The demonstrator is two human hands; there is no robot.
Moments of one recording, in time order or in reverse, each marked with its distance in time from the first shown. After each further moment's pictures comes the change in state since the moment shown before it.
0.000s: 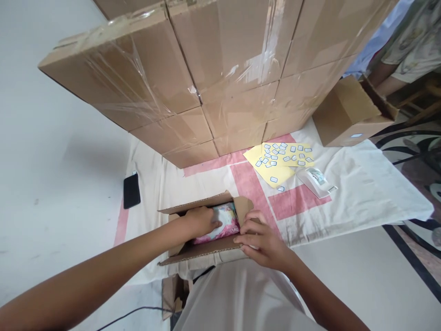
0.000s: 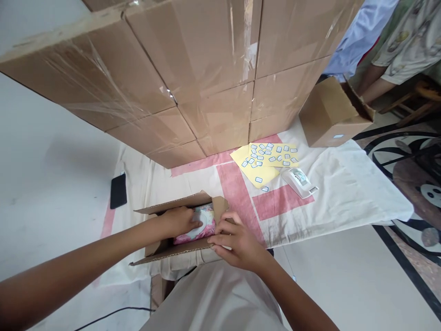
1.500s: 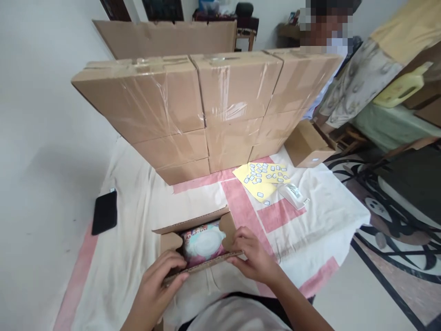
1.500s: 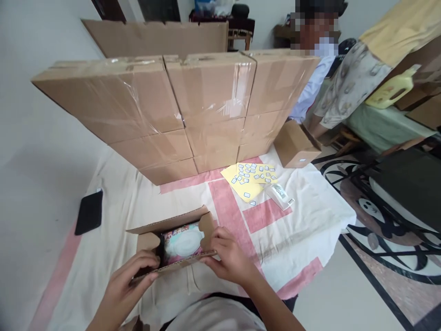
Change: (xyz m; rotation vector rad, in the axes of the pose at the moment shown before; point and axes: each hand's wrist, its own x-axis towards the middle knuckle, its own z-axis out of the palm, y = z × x) left_hand -0.079 -0.061 0.108 -0.669 1.078 0.564; right_hand 0.010 -0.007 0.032 -0.123 0.077 0.092
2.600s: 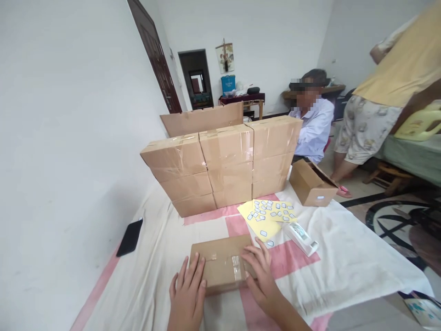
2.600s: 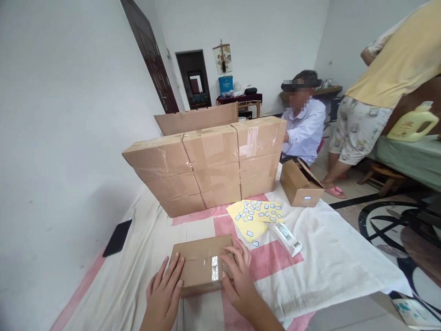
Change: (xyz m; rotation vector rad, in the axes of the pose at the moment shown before) left_hand 0.002 0.011 0.128 0.869 0.191 -0.295; right_hand -0.036 0.071 -0.040 -0.160 0.204 -0.082
